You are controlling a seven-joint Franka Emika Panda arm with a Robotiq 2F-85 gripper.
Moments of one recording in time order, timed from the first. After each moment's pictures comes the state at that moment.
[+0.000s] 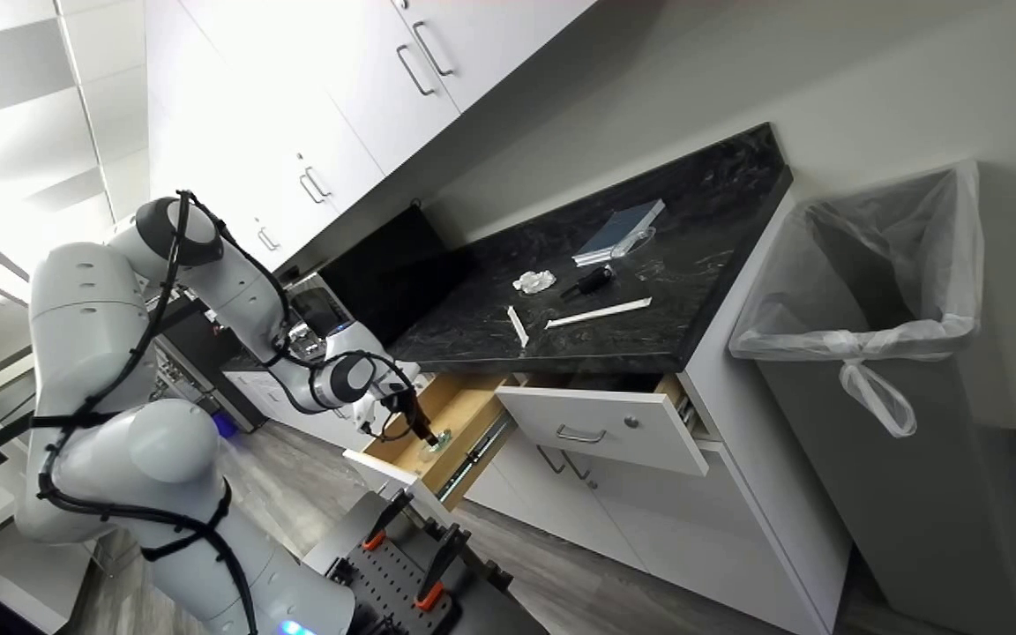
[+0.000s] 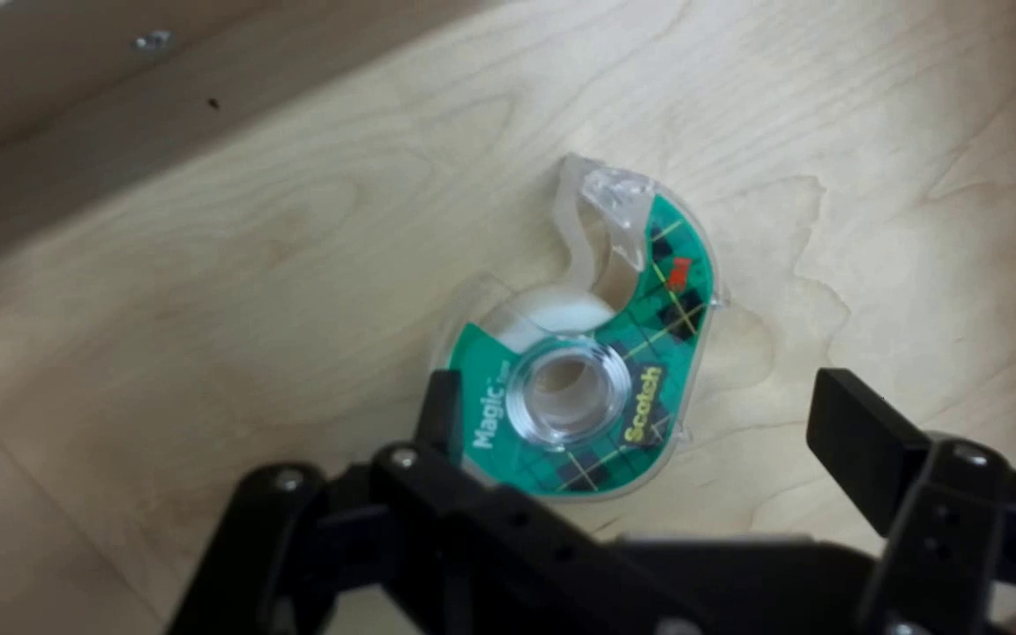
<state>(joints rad) 0.71 0.61 0.03 -2.35 0.32 3.07 0.80</state>
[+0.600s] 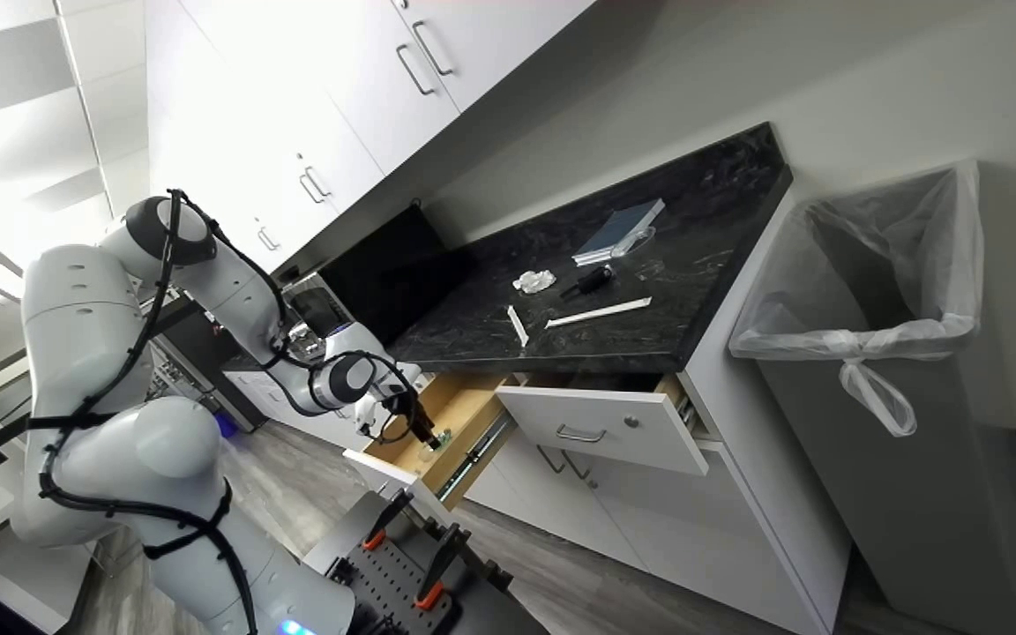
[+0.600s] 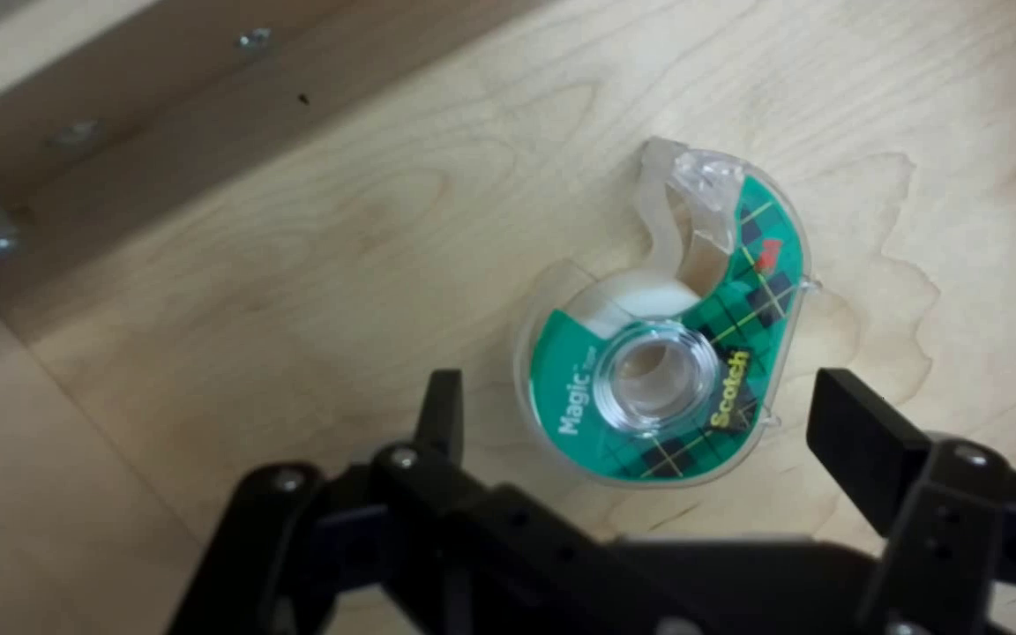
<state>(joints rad) 0.76 0.59 -0.03 -2.38 0.32 3.05 0.84</state>
